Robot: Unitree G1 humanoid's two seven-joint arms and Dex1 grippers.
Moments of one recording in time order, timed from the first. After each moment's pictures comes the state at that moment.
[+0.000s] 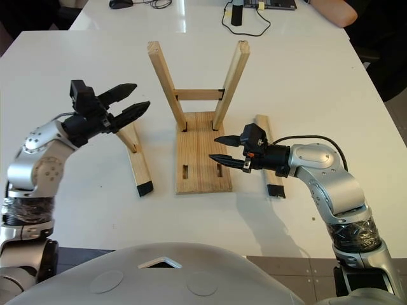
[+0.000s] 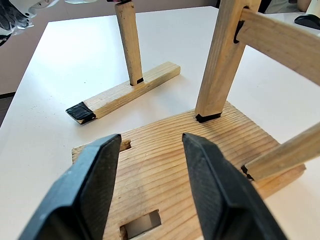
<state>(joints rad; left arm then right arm) -0.15 0.47 0.04 -0.12 -0.60 0.23 -0.84 0.00 -0.71 0.08 -0.41 0.48 0.47 0.99</state>
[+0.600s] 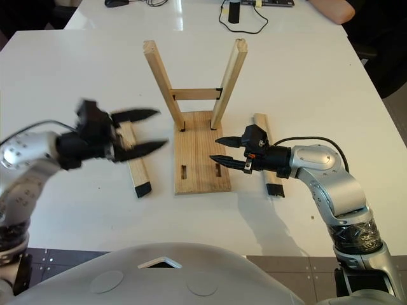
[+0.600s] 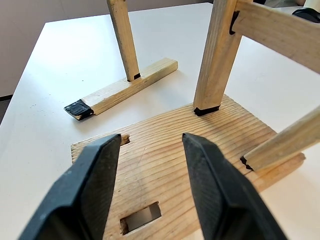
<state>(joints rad) 0.03 0.70 -0.05 -0.64 -0.69 0.53 -0.86 0.01 -0.71 0.07 -0.42 0.49 0.47 0.99</state>
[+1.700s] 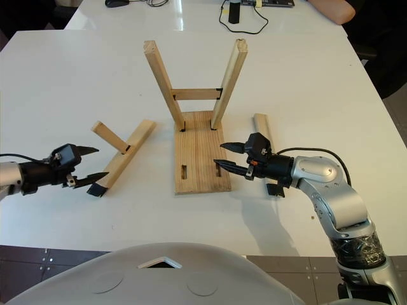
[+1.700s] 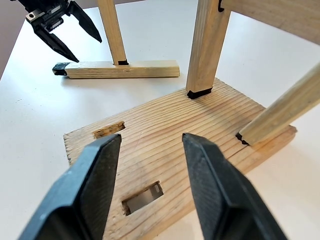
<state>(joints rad) 0.33 0.96 0.13 -0.39 -0.26 0.40 -0.92 0.14 -0.71 0.05 -0.45 0.46 0.43 0.92</state>
